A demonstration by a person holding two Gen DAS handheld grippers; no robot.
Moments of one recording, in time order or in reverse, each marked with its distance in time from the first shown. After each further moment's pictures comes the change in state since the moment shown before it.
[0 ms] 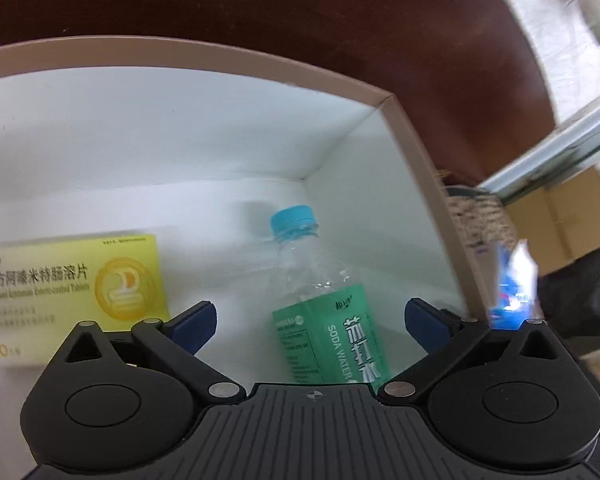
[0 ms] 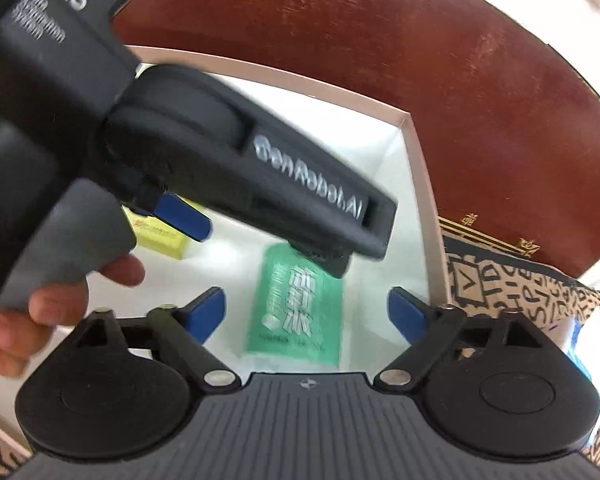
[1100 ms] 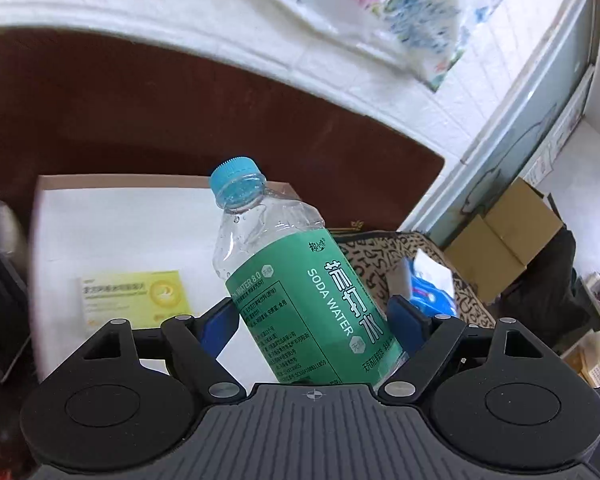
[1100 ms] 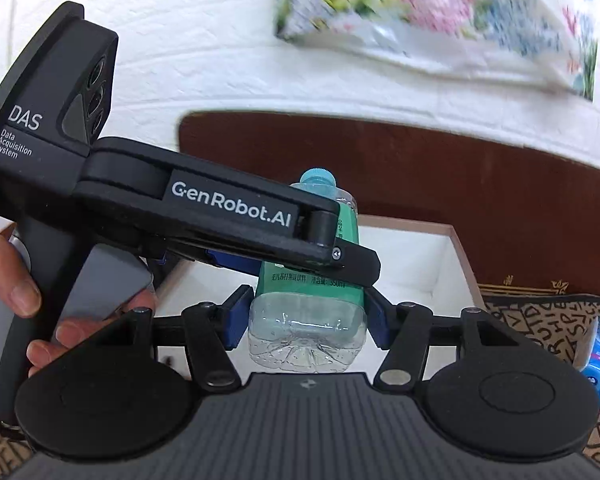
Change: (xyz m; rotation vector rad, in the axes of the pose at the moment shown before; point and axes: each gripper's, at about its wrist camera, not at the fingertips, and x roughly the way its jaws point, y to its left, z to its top) left arm -0.144 -0.038 -0.077 0.209 -0.280 -0.049; right arm -0.119 0.012 -0.006 0.139 -0.377 0.207
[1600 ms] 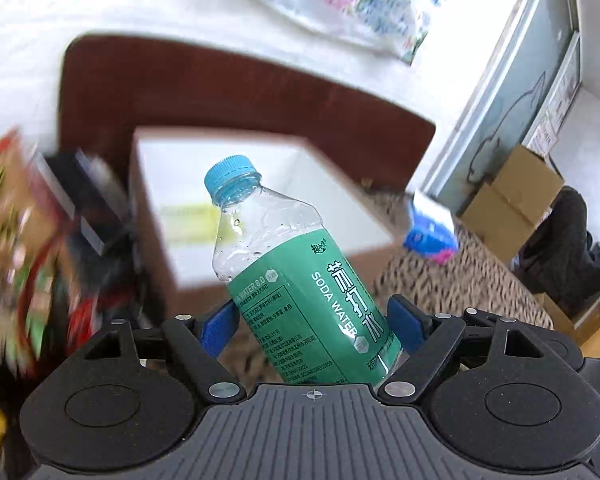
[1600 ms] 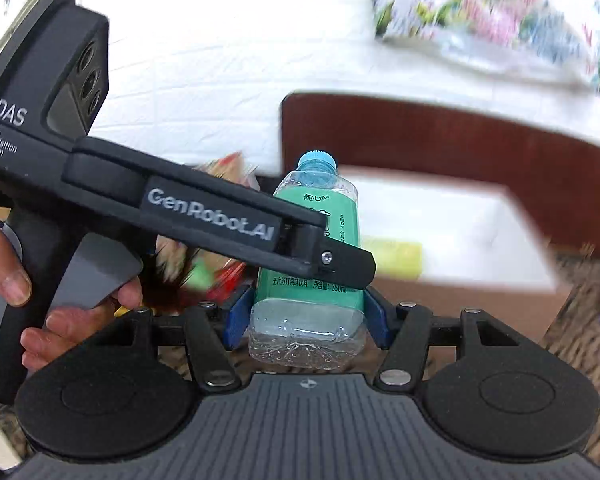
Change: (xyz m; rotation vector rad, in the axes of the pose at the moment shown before) left arm -0.140 -0.018 -0.106 0.101 -0.048 0.084; right arm -0.087 0.107 -0.056 -0.033 -0.027 0.079
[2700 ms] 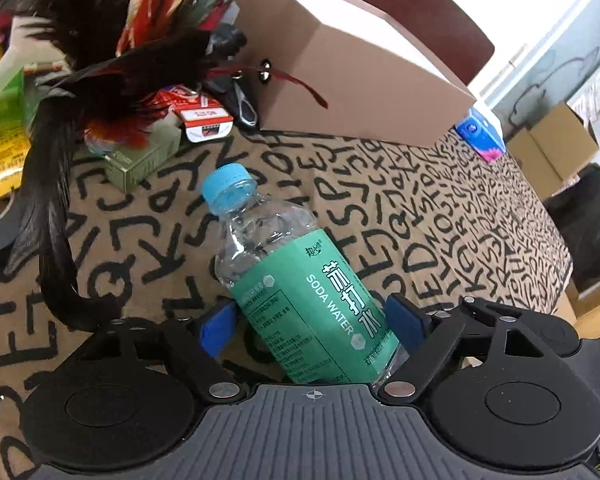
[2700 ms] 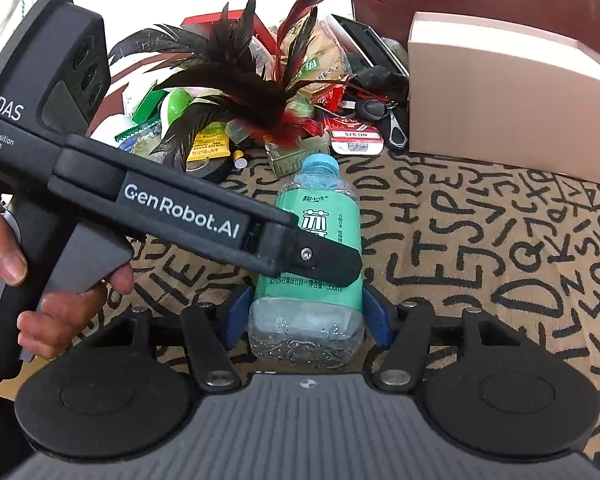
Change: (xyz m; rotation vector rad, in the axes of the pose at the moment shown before) left arm -0.026 0.074 -0.155 -0.173 0.271 0.048; right arm 0.014 0.077 -0.111 0.096 0.298 0.173
